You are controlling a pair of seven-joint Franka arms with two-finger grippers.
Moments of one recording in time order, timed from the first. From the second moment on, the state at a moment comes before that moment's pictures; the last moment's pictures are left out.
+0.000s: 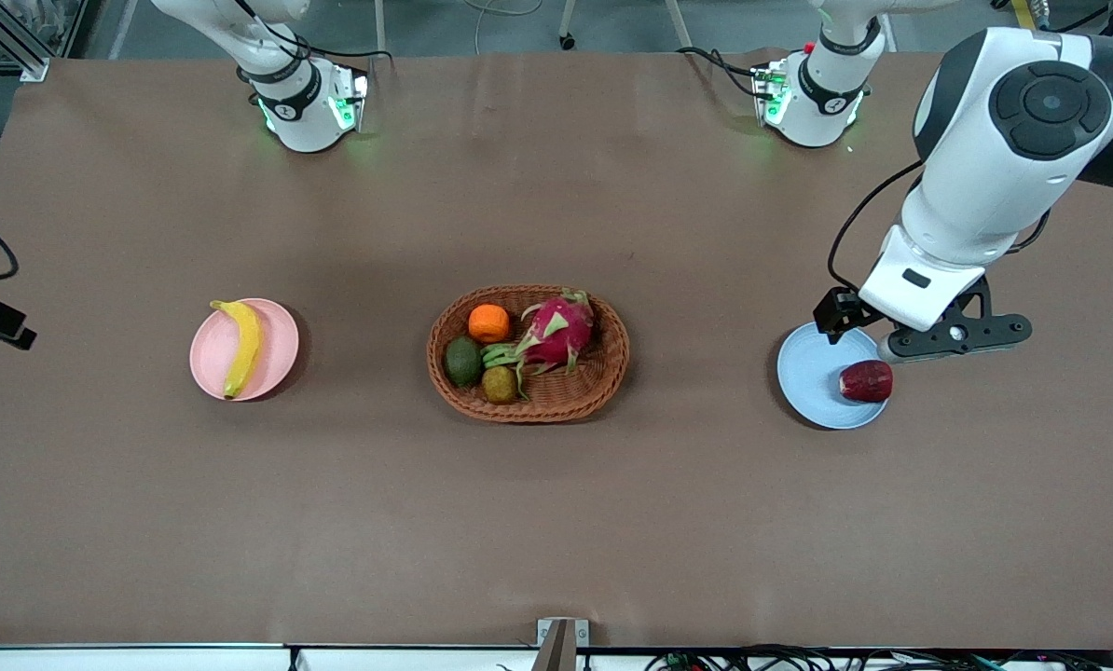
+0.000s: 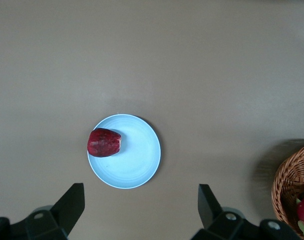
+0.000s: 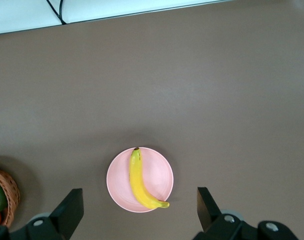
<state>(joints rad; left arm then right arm) 0.00 0.18 -0.36 -1.57 0.21 1.80 -0.47 -0.10 0.21 -0.05 -1.35 -0.02 1.64 -0.01</state>
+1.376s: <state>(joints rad) 0.04 0.10 -0.35 -1.49 0.12 1.63 -0.35 -0.12 -0.06 -0.02 -1.67 -0.02 1.70 -0.05</state>
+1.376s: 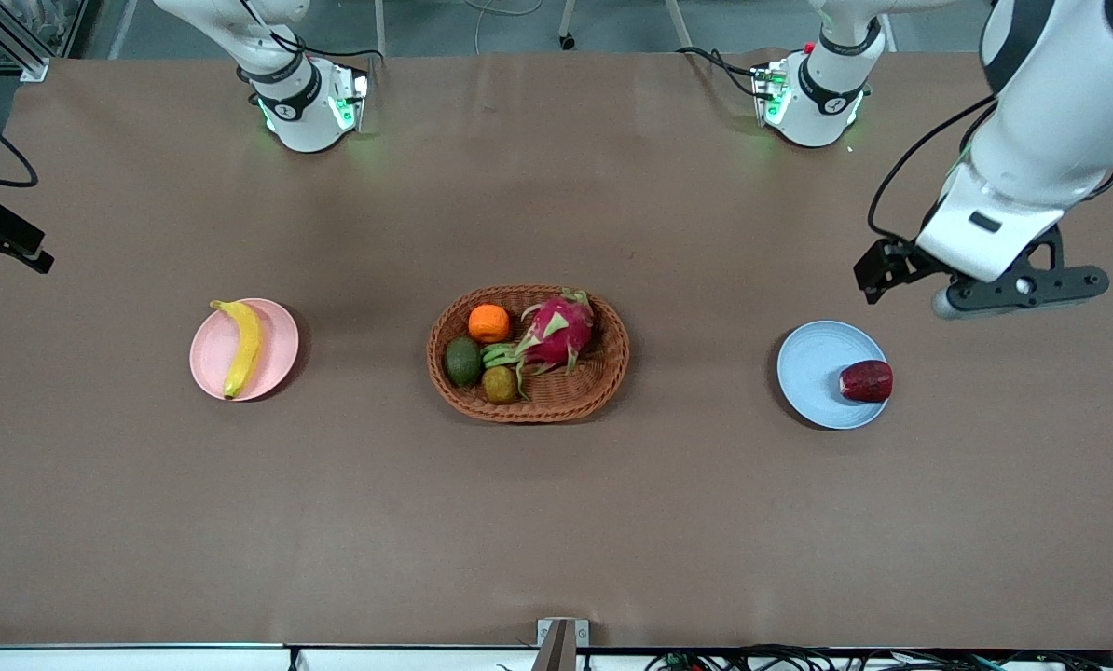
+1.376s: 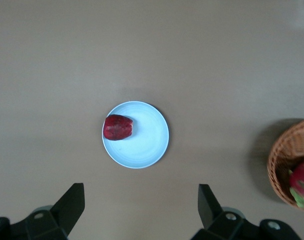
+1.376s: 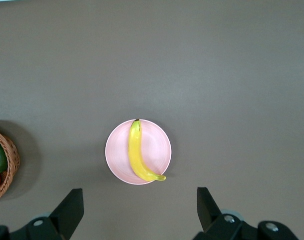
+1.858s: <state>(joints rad) 0.12 0.03 -0.34 -1.51 0.03 1.60 -0.18 -0.12 -0.06 -0.02 -1.67 -0.02 1.70 -0.05</state>
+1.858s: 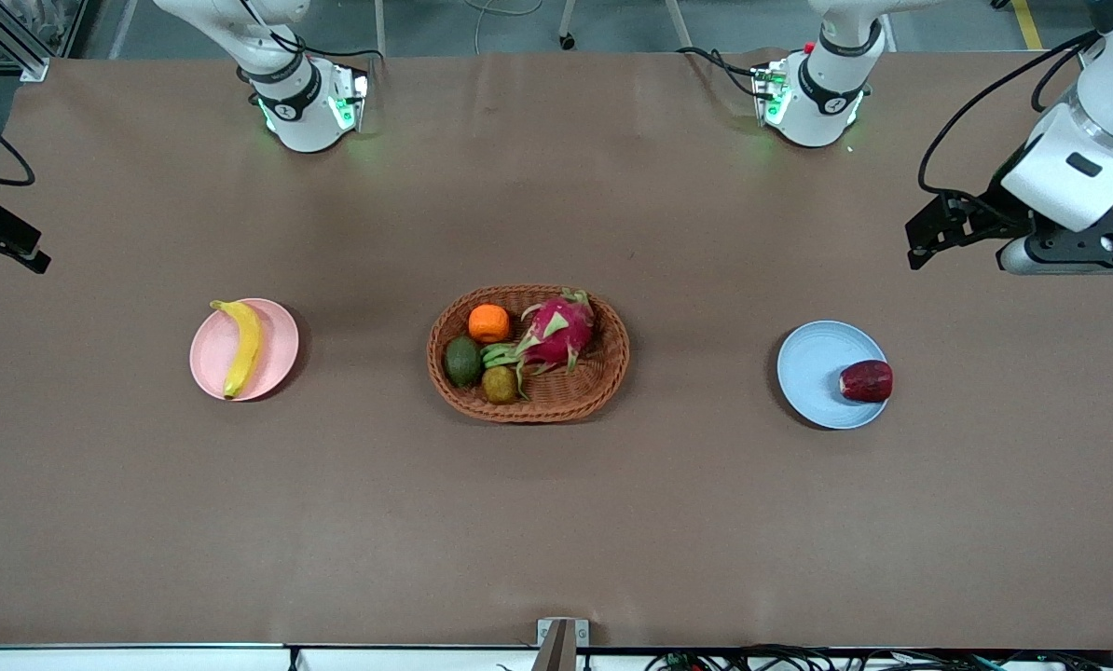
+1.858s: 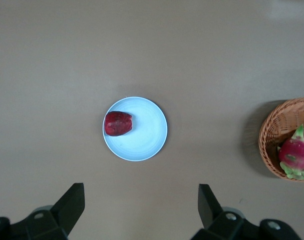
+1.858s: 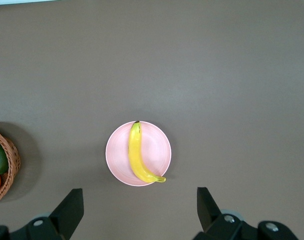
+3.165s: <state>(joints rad) -0.07 -0.12 -0.08 -1.66 -0.02 1.57 -0.04 -0.12 -0.06 -0.02 -1.66 -0.02 1.70 -0.05</state>
